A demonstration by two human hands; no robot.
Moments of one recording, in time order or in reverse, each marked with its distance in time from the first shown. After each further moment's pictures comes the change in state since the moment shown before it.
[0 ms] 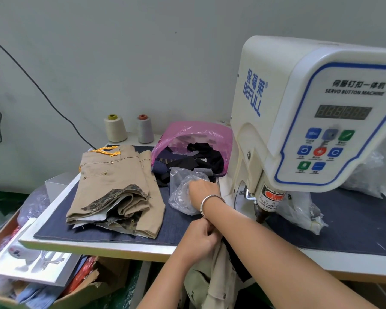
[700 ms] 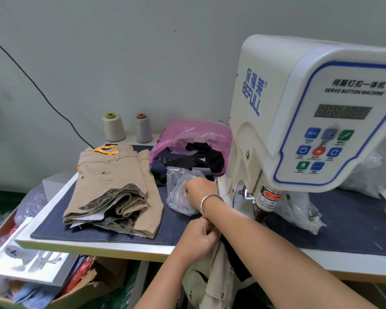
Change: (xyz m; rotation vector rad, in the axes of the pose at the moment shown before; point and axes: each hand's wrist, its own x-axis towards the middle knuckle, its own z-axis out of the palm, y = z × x) left_hand 0.002 -0.001 0.001 0.066 0.026 0.036; right_hand 0.005 0.001 0.001 0.071 0.017 -0.031
